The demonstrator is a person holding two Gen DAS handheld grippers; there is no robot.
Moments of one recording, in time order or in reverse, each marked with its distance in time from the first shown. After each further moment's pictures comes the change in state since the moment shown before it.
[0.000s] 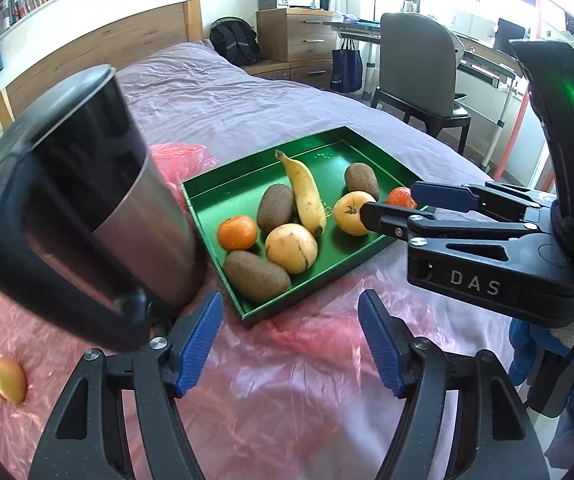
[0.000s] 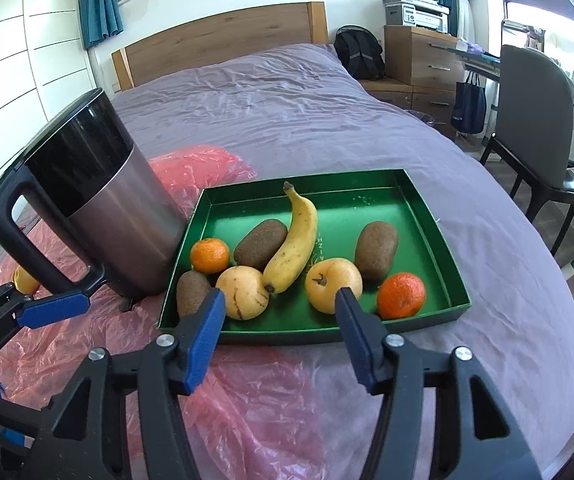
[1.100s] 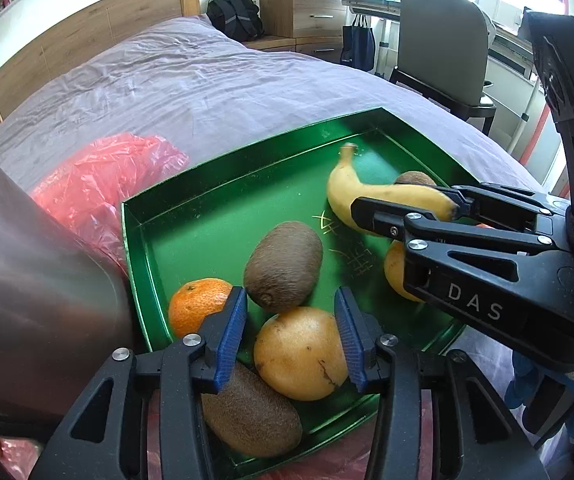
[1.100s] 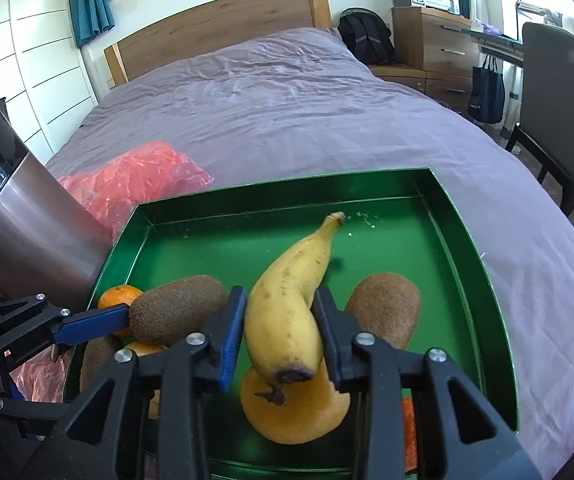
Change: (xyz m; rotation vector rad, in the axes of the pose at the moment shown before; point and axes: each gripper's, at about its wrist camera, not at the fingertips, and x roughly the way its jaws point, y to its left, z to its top) left arm 0.139 0.001 0.056 -0.012 0.076 0.009; right arm 0.127 -0.055 0.042 0.013 0.029 0.052
